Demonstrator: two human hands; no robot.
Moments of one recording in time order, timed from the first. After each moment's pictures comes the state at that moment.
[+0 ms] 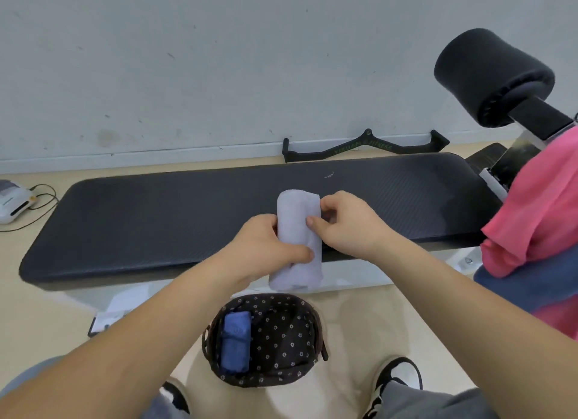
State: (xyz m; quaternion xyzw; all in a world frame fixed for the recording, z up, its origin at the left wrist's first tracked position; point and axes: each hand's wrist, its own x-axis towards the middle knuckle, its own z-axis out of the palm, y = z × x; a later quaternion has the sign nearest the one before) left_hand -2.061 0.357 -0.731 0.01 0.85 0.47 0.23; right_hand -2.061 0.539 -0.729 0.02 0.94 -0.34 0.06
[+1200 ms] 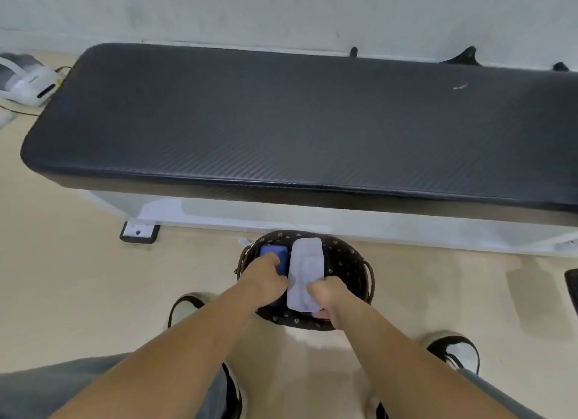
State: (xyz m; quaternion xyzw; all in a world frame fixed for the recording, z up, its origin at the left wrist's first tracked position) left_hand -2.021 0.254 -1.002 -0.12 0.87 0.33 0.36; right_hand -2.006 0.416 -1.047 0.40 0.65 -0.50 0.40
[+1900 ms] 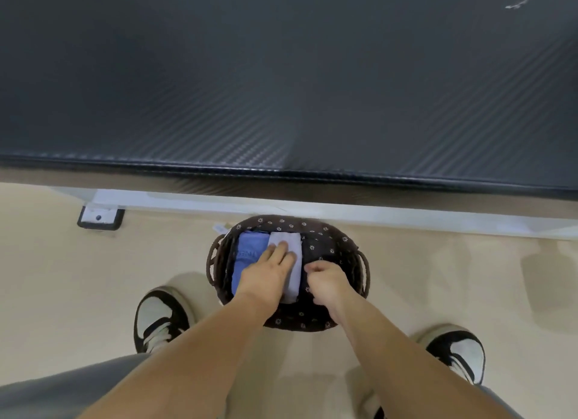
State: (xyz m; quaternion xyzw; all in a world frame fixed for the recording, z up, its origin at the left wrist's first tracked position) left_hand -2.020 0.294 -1.109 0.15 0.93 0.03 0.33; right_hand -2.016 0.446 -1.104 0.35 0.71 -0.51 0.35
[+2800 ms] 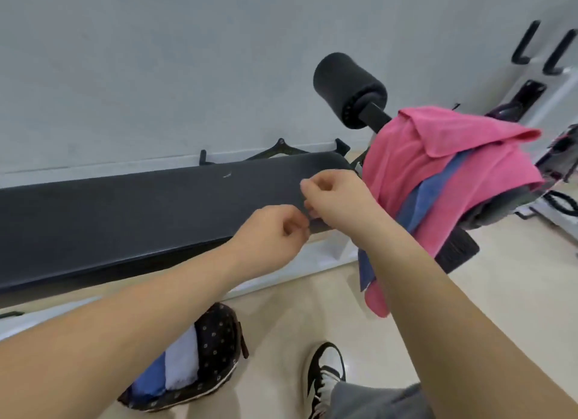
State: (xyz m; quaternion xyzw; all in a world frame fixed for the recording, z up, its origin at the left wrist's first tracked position) left_hand -1.998 0.496 -0.717 0.31 0.84 0.43 0.14; right_hand -1.963 0.647 -0.671 0.15 0.89 -0.42 -0.10
